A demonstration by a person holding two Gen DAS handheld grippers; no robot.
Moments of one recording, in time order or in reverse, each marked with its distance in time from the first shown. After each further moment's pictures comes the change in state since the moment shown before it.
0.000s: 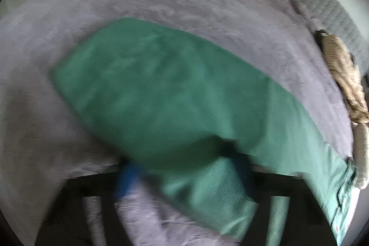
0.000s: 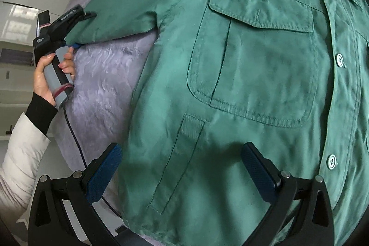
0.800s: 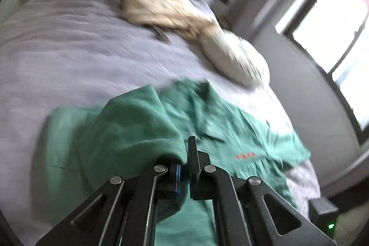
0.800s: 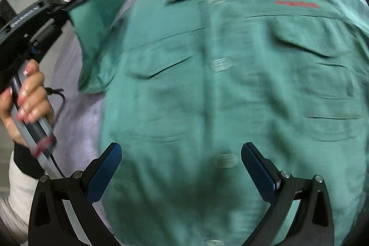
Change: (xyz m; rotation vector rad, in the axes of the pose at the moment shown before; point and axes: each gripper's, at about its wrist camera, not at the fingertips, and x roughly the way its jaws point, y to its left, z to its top) left arm -0.108 -0.324 -0.164 0.753 0.076 -0.674; right arm -0.081 -0.137 -0.025 0.295 -0.253 0.010
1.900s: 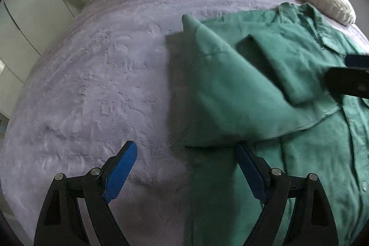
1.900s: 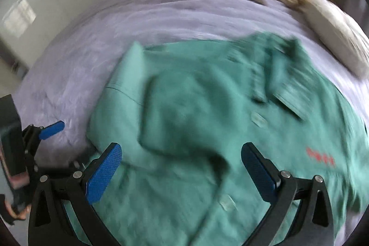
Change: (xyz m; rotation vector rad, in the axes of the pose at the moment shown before) left arm -0.018 0.085 -0.119 0.033 0.163 0.686; right arm 0.044 0.107 0.105 -0.526 -0.165 -0.178
